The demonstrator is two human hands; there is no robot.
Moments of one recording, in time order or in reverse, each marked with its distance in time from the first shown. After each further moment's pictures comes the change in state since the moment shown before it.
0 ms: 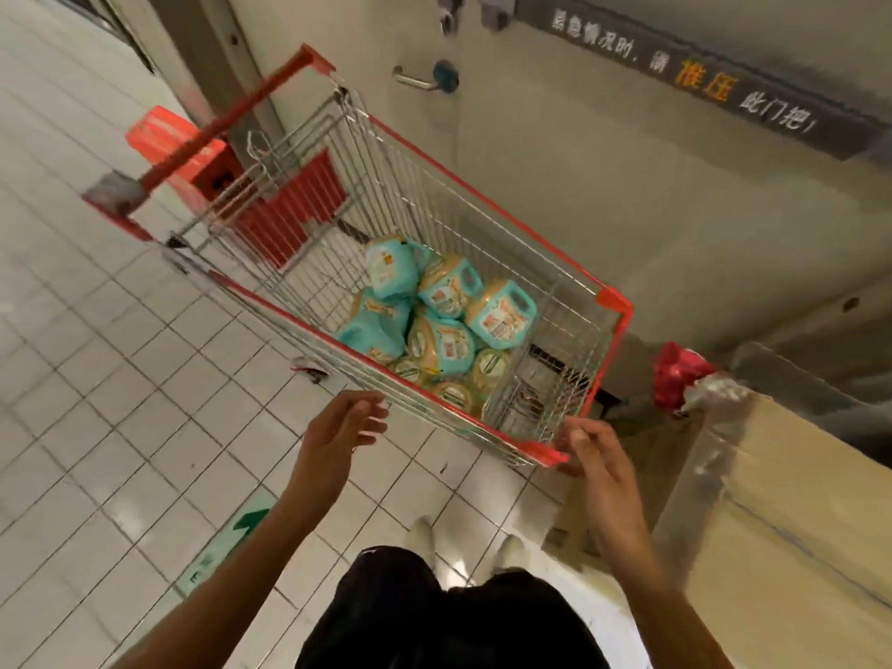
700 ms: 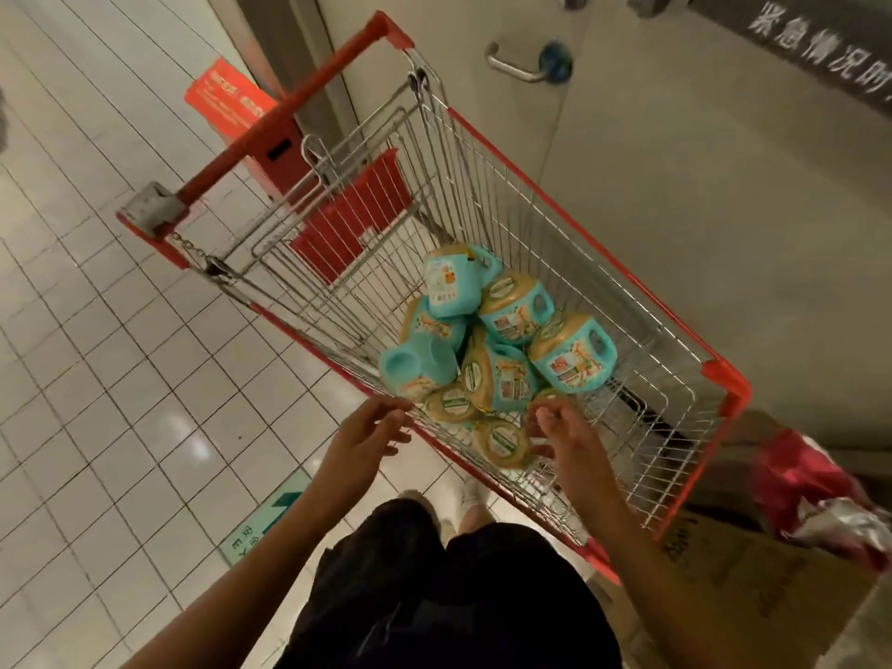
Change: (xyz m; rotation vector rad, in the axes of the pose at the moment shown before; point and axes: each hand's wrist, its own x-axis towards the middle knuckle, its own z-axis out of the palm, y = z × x) left_hand 0.160 0.013 -0.036 0.129 0.043 -0.260; right_hand 0.203 -0.027 0.147 -0.149 -0.359 0.170
